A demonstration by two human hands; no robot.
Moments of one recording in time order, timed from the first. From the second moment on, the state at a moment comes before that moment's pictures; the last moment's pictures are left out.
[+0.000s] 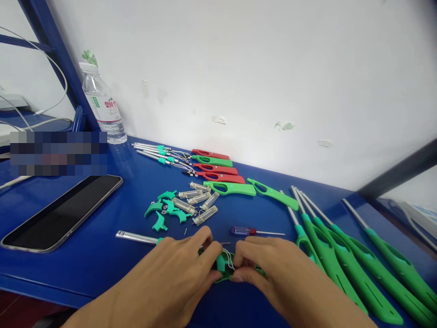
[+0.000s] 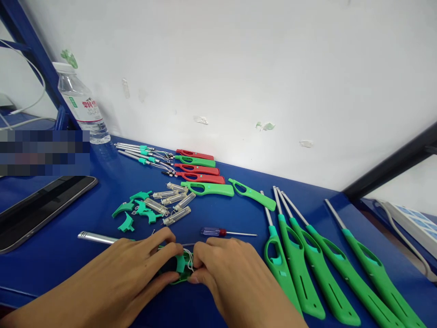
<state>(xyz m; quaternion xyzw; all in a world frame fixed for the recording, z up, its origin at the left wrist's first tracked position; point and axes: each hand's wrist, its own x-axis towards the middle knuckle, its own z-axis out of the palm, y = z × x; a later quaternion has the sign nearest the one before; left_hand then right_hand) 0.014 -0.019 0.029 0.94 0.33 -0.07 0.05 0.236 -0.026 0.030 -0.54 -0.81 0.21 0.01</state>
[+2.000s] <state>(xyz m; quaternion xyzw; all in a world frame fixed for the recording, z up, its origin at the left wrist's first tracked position) 0.016 -0.016 0.026 0.92 0.38 -0.04 0.10 0.240 -0.027 0.029 -0.54 -0.81 0.23 0.06</state>
